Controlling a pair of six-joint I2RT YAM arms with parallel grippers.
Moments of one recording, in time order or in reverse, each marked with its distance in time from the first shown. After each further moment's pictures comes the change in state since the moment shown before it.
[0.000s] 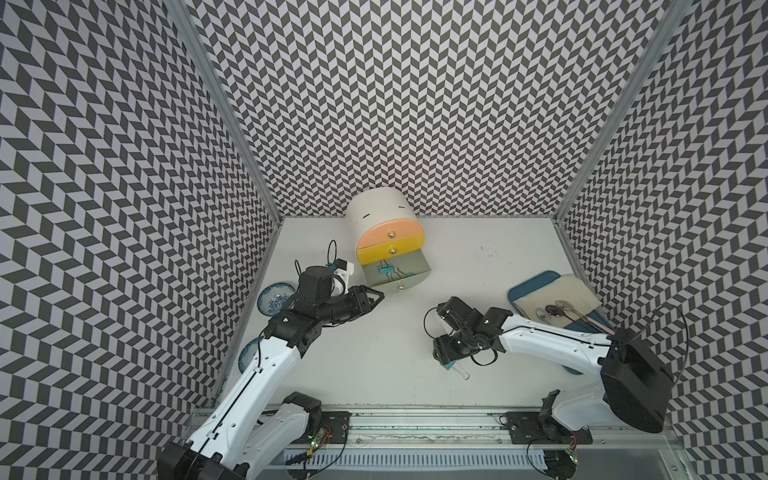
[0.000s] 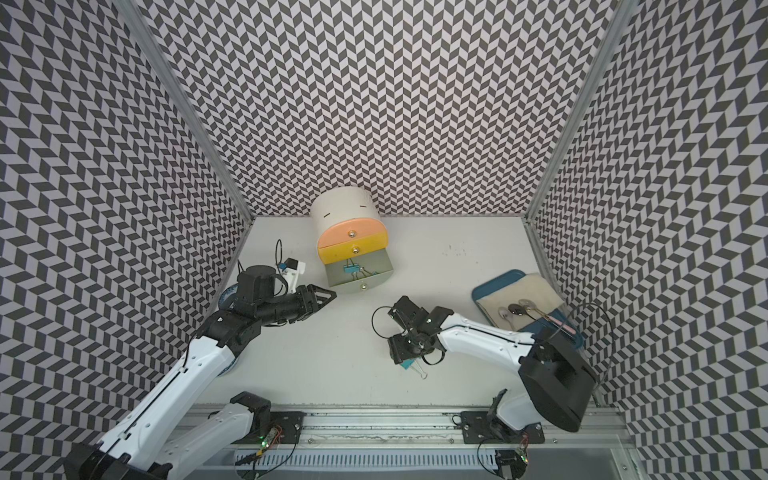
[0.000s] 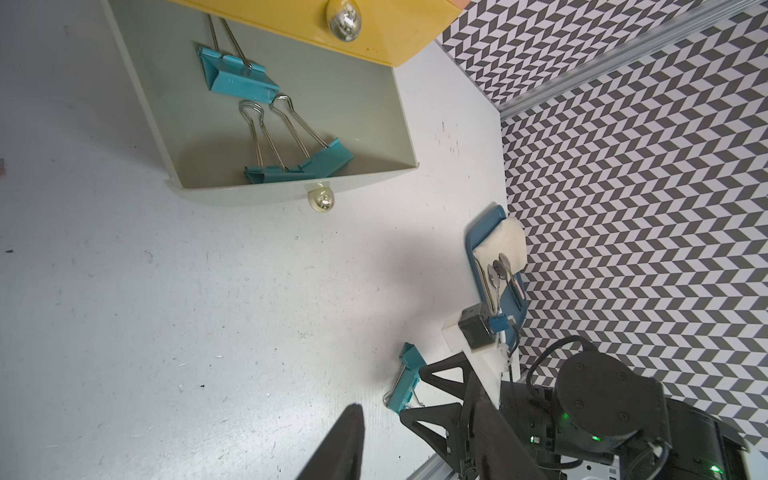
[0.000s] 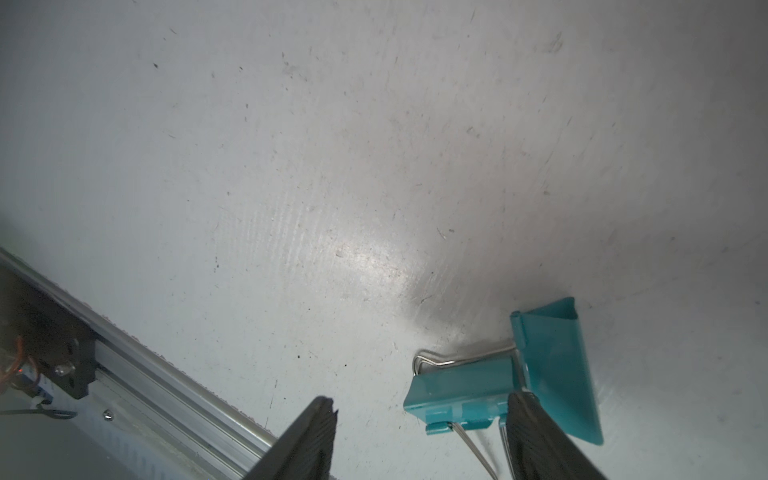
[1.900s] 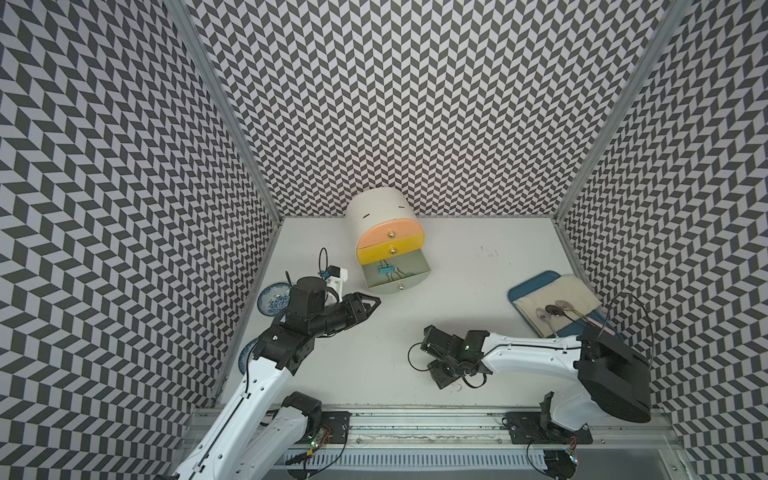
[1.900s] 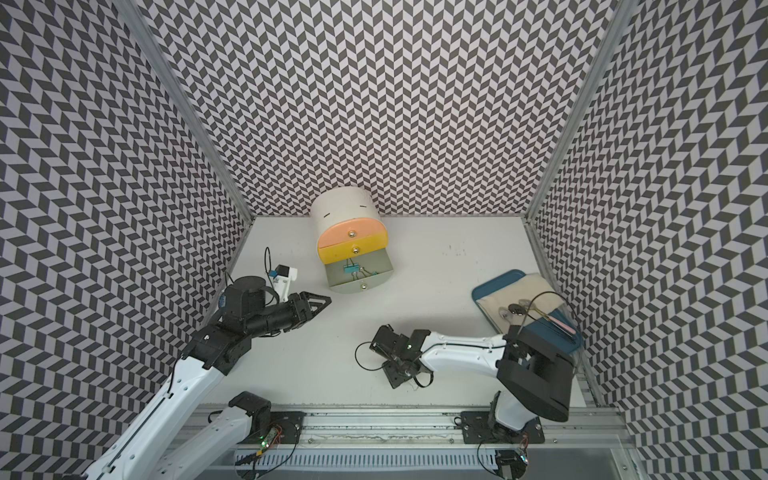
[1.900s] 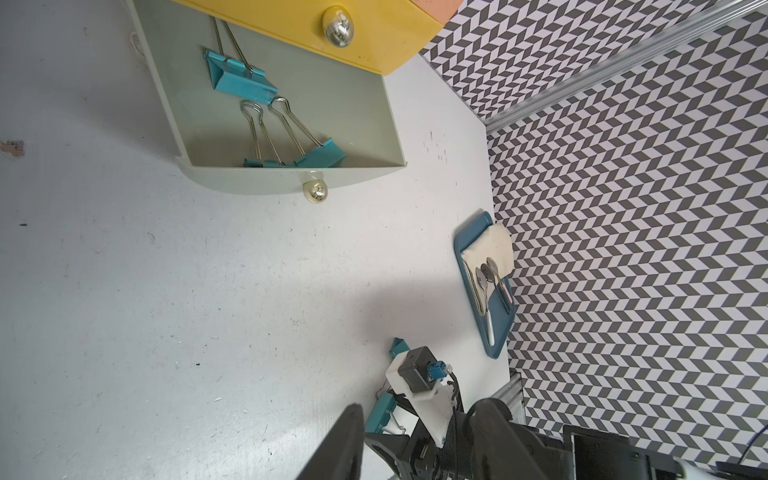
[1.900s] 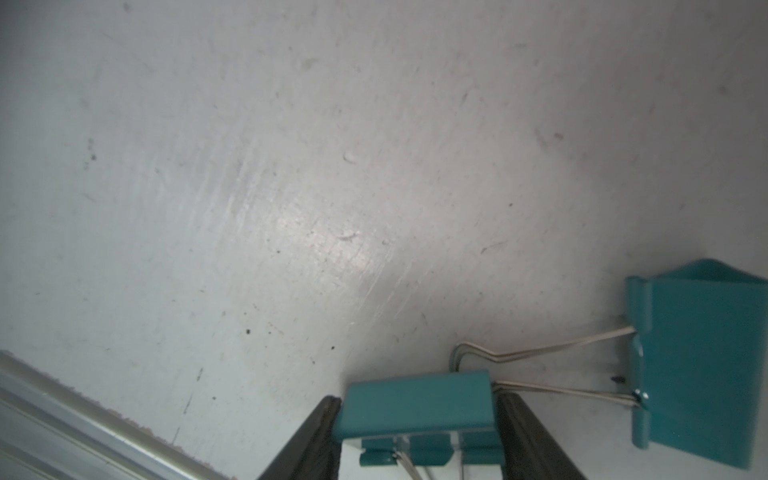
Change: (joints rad) left arm -0.019 -0.140 -0.040 -0.034 -0.029 -0.049; right arm 0.229 0.105 -0.028 0.029 0.168 0.048
